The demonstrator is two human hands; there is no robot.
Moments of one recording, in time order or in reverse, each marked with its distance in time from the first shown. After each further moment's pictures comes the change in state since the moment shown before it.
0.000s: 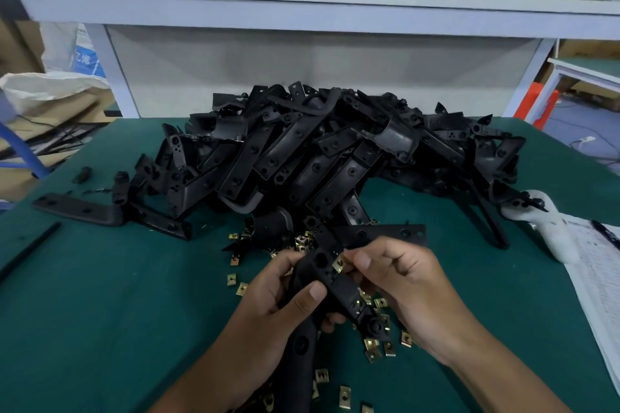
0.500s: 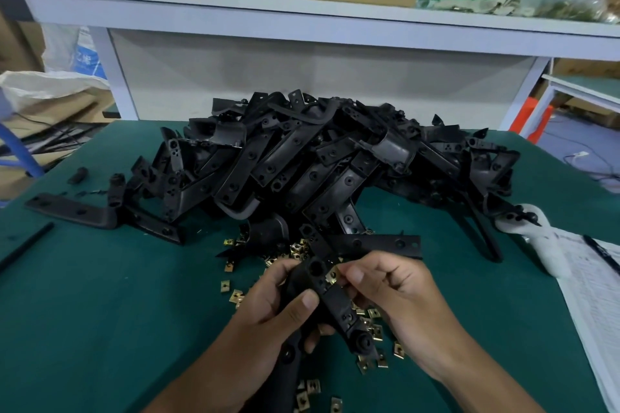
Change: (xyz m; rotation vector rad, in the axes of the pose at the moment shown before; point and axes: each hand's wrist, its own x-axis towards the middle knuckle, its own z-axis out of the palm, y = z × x) left_hand 0.005 -0.004 -0.001 -0.062 -0.050 0.018; right_hand 0.000 -0.005 0.004 -0.047 0.018 0.016
